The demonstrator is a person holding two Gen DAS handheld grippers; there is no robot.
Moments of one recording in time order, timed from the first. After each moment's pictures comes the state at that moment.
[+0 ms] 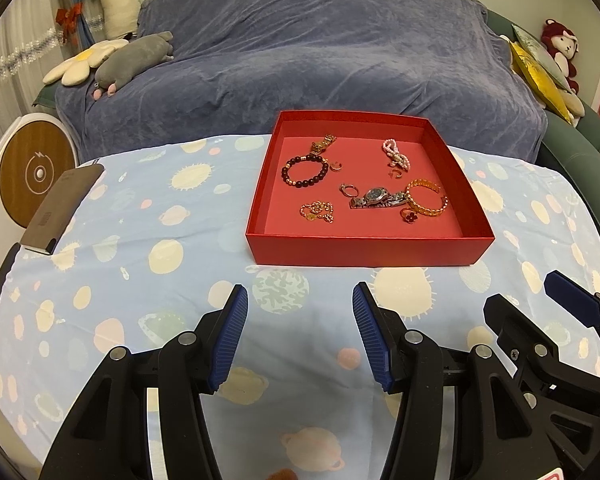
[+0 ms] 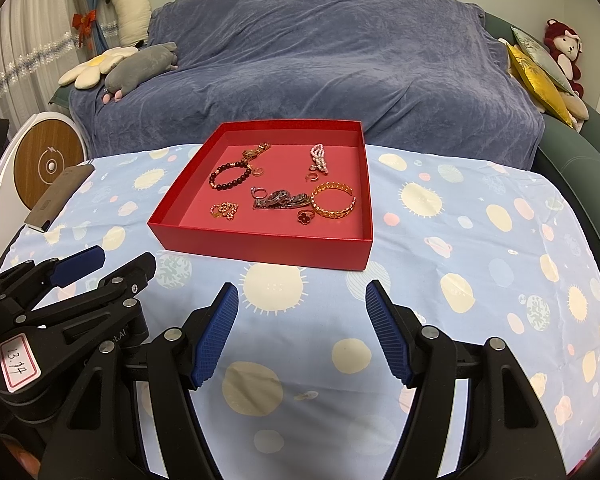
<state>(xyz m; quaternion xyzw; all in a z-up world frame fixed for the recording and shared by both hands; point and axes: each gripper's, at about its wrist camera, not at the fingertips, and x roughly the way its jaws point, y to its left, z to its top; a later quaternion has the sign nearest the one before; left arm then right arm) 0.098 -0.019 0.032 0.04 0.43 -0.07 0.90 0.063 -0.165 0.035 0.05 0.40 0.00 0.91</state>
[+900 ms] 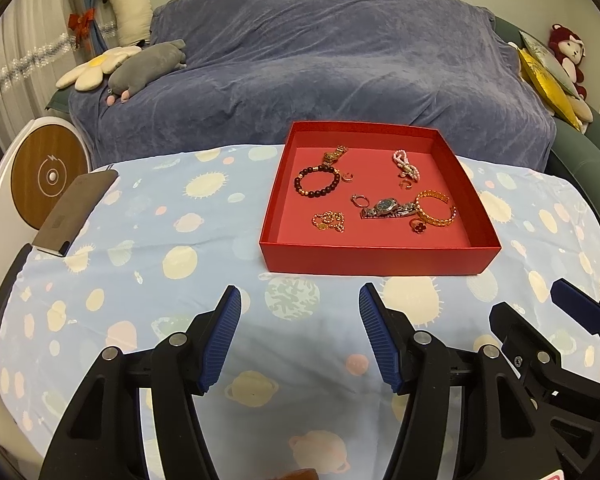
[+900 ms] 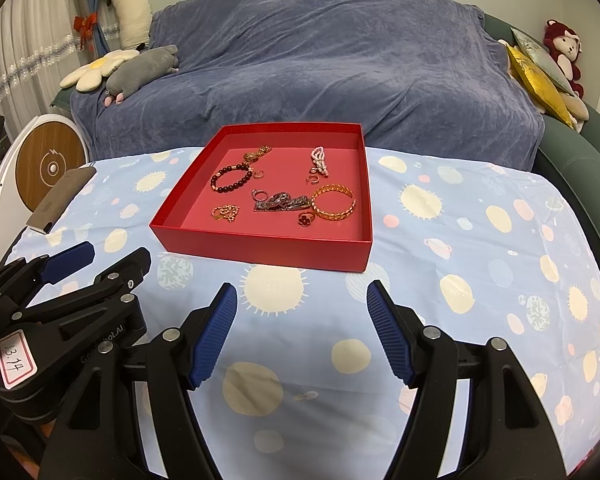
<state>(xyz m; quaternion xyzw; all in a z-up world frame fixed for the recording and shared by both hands) 0.095 -0.017 0.040 0.04 0.42 -0.05 0.91 0.064 -0.168 0.036 0.05 0.40 0.00 0.91</state>
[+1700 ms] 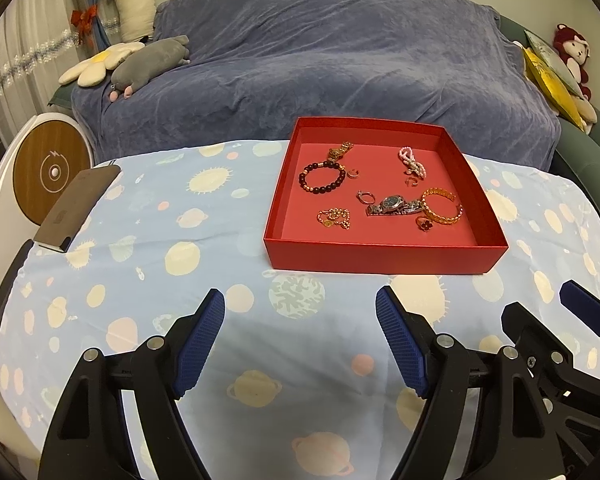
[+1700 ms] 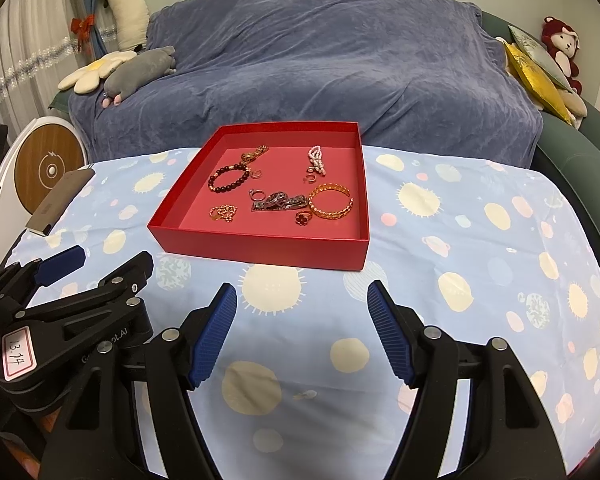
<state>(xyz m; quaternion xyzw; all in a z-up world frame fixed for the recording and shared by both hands) 0.097 -0.018 0.035 0.04 0.42 -0.04 0.91 0.065 -0.172 0.034 0.06 0.40 0.00 0.91</state>
